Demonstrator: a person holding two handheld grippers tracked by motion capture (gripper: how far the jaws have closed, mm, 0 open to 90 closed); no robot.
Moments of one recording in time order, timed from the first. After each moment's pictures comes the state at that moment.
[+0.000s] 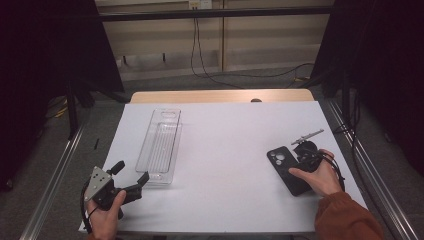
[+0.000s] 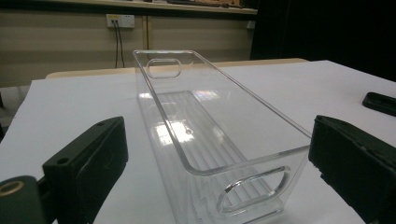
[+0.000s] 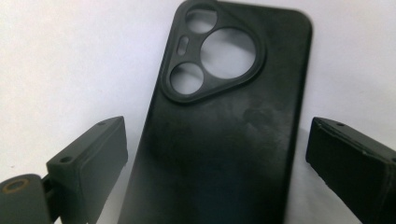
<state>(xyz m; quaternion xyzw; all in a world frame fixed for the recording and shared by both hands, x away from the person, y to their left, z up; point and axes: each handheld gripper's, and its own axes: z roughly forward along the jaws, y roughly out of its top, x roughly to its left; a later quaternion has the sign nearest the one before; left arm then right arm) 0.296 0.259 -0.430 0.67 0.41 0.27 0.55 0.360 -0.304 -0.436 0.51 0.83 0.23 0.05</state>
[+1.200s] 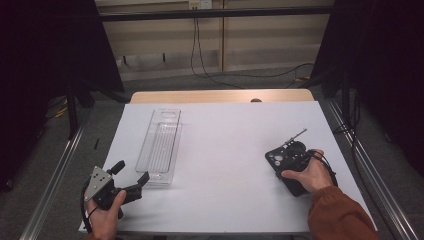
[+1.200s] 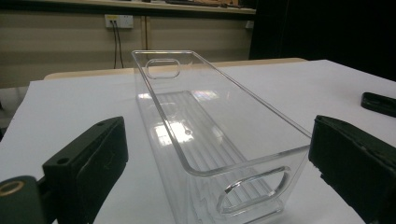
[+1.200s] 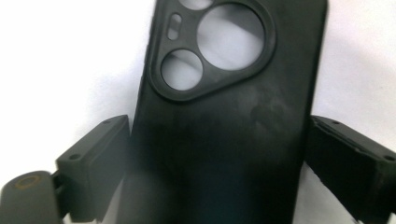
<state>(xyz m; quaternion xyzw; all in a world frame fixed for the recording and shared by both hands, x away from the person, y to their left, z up) 0.297 0.259 -0.430 0.67 0.41 0.27 0.55 0.368 -0.279 -0.438 0.51 0.85 0.13 0.07</state>
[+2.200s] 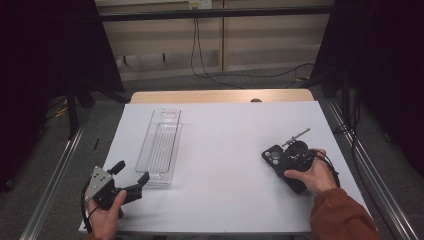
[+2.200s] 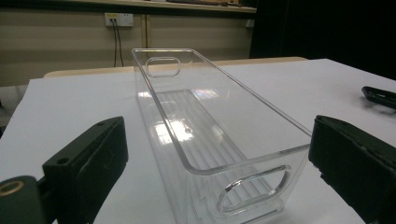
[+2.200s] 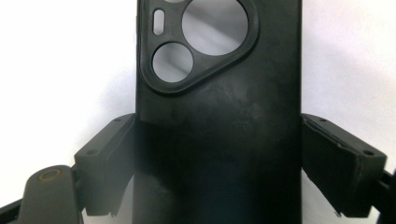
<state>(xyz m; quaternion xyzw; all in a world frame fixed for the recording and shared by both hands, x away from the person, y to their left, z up) 0.297 0.259 -0.431 0.67 0.41 0.26 0.55 0.362 -0.281 -0.428 0.49 0.85 0.16 0.07</state>
